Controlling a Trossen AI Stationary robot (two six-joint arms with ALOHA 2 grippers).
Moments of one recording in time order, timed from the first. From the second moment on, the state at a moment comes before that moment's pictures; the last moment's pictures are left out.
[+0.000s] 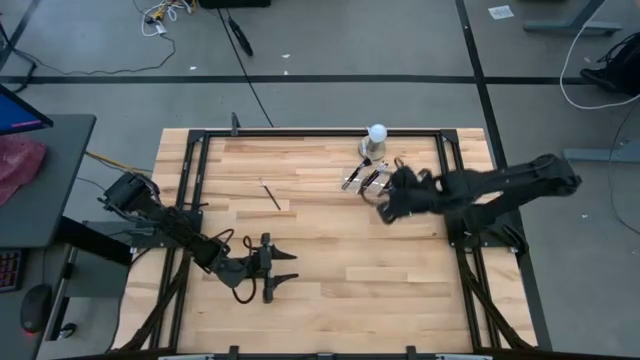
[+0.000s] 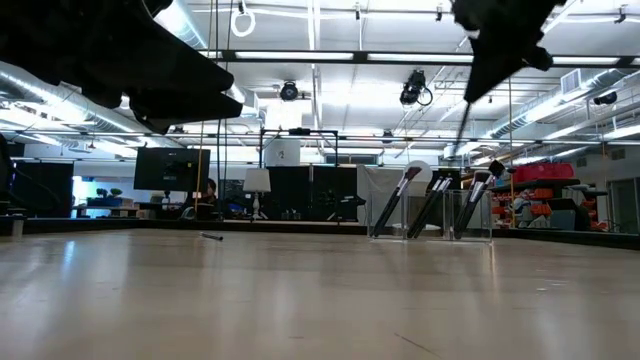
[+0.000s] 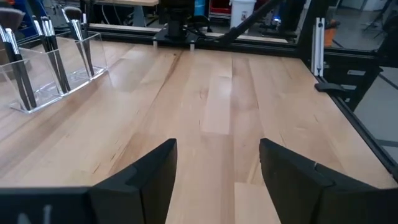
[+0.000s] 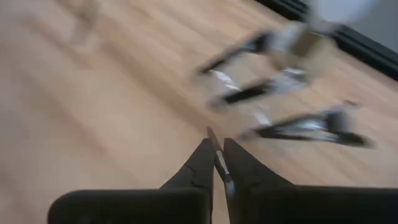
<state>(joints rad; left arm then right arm) -0.63 1.61 0.50 0.81 -0.71 -0.30 0.16 1.22 1.11 -1.05 0.54 0.93</state>
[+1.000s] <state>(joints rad) -0.63 1.61 0.50 0.79 -0.71 -0.31 -0.29 1.21 0.79 -0.69 0.17 0.65</state>
